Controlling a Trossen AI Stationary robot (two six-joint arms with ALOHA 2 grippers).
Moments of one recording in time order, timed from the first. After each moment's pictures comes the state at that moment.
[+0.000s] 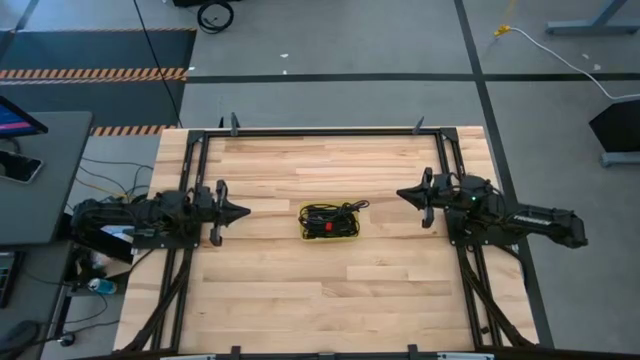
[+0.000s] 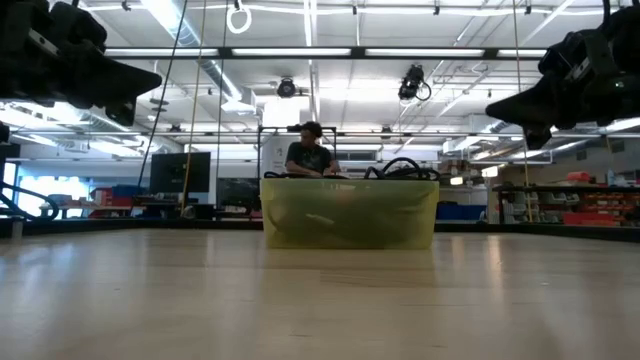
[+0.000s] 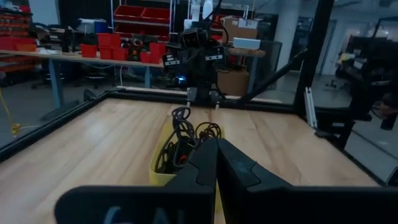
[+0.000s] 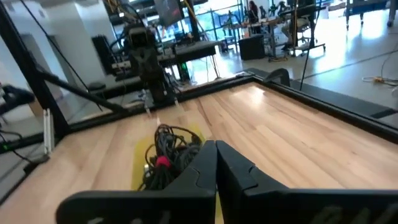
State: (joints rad) left arm -0.04 0.03 0.01 0.06 -0.09 -0.10; right arm -0.27 0.06 0.01 0.03 -0.09 0.22
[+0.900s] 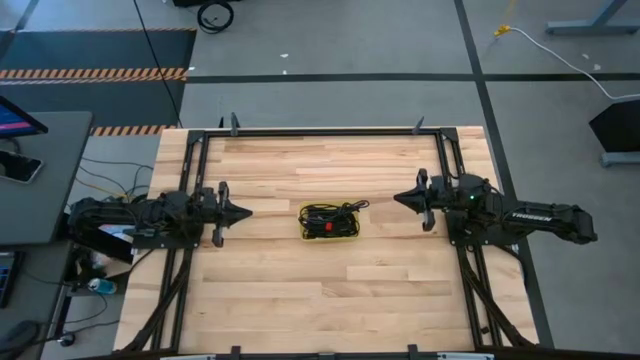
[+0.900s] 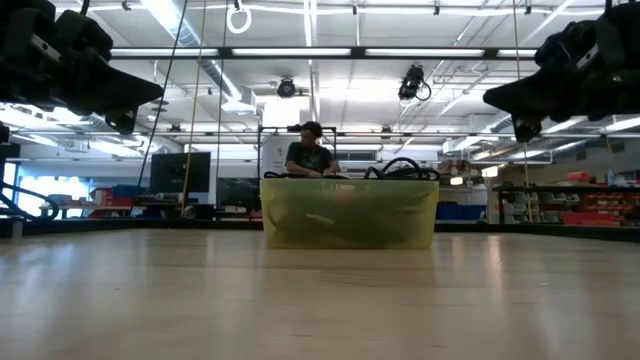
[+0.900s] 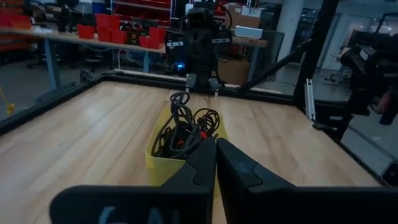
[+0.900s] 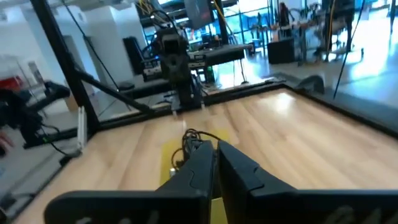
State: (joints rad) left arm -0.04 0.07 0.01 0.04 -0.09 -0.13; right arm -0.27 0.20 0.01 0.21 -0.21 0.21
